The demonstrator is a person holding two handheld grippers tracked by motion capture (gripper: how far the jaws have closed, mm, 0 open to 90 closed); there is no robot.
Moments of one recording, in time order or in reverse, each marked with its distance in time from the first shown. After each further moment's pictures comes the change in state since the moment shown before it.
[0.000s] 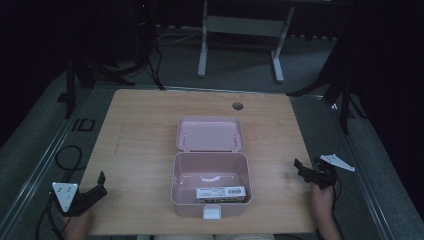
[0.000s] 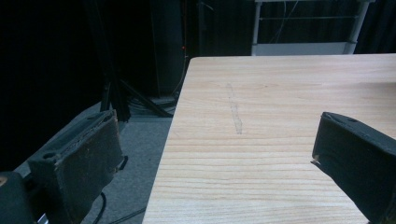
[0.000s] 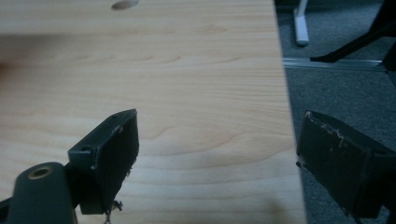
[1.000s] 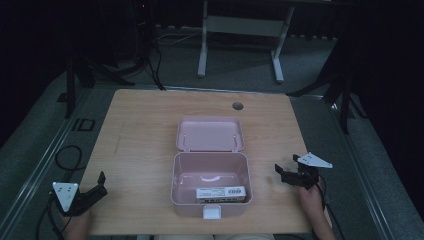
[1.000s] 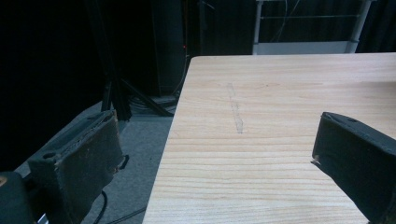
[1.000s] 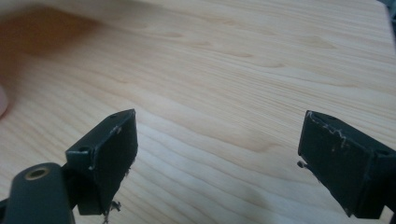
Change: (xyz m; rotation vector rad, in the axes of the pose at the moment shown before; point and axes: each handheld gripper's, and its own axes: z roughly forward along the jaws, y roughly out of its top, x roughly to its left) left arm 0.000 0.000 0.000 0.004 0.005 0.001; right arm 0.049 0.001 0.013 0.037 0.191 -0.249
